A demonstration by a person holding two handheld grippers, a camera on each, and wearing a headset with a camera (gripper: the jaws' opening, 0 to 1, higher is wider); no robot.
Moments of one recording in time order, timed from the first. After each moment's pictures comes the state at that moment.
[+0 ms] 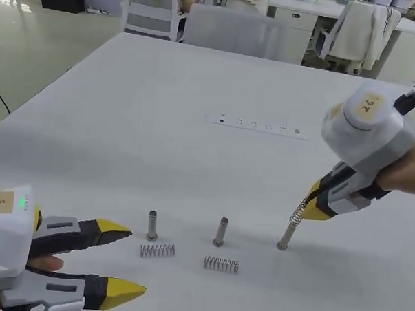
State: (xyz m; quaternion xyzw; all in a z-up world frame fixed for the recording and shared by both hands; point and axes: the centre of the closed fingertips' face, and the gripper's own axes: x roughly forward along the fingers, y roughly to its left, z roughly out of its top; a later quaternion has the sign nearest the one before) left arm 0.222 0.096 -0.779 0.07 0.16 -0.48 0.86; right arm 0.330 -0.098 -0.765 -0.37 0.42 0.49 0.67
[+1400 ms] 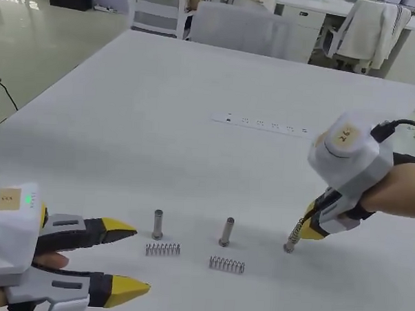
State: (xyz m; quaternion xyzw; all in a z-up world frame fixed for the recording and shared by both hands) left arm 0.223 0.098 -0.781 0.07 0.16 -0.48 0.86; right arm 0.333 -0.099 -0.814 -0.37 0.45 0.48 0.65
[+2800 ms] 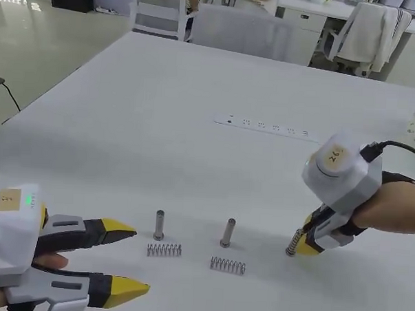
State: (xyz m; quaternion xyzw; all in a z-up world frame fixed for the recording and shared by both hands) left arm 0.221 0.100 -0.781 0.07 0.16 -0.47 0.86; right arm 0.331 -0.104 -0.836 -0.37 0.46 0.47 0.65
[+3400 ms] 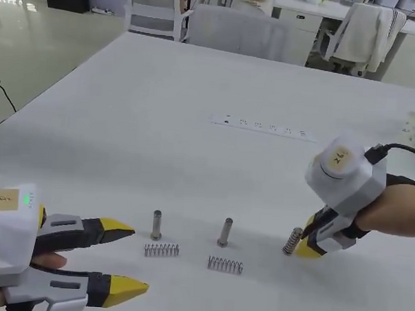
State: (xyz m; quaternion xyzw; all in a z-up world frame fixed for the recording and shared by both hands) left arm 0.222 0.099 -0.780 0.07 0.16 -0.48 0.86; right arm 0.325 -0.112 -0.834 -0.37 0.46 0.47 0.66
